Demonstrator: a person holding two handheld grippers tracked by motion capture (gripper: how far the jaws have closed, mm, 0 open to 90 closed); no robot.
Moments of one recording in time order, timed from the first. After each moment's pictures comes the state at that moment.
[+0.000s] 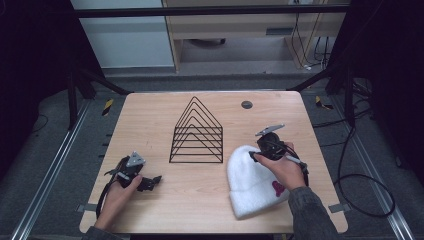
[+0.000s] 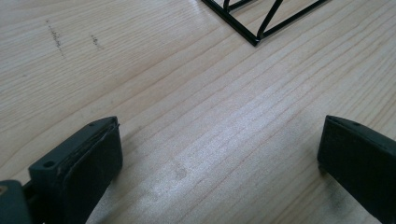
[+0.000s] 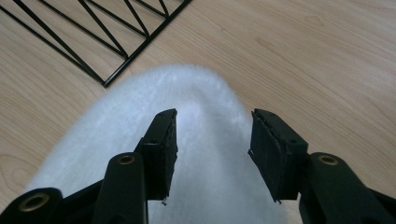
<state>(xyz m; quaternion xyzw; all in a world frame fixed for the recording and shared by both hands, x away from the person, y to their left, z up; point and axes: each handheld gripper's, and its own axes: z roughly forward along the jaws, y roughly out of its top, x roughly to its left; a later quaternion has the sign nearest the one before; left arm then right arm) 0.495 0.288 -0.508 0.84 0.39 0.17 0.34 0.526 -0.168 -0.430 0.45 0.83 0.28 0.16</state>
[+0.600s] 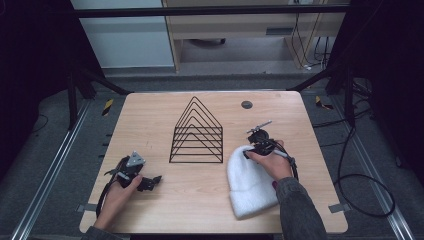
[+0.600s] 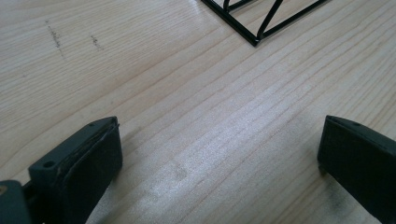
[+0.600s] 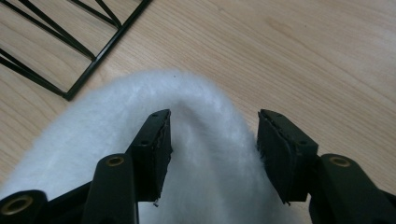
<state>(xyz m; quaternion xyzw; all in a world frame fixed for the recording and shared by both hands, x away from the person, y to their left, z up) 0.495 0.288 -0.508 0.84 0.39 0.17 0.34 0.562 -0.151 -0.460 0.48 0.83 0.25 0.13</state>
